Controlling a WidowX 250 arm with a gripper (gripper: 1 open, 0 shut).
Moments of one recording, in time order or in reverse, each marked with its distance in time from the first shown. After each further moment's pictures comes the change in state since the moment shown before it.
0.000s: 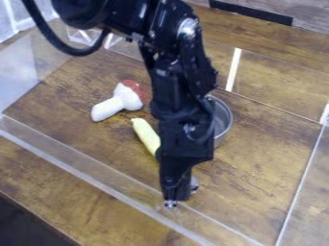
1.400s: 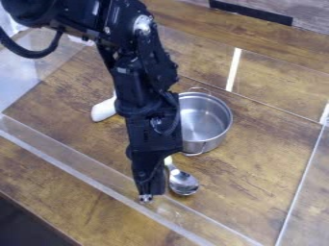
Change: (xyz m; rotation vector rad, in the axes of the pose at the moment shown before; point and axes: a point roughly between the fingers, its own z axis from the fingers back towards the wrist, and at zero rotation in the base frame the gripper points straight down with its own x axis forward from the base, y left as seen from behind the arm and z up) arm -0.025 -0.004 0.003 -0.025 -0.015 0.111
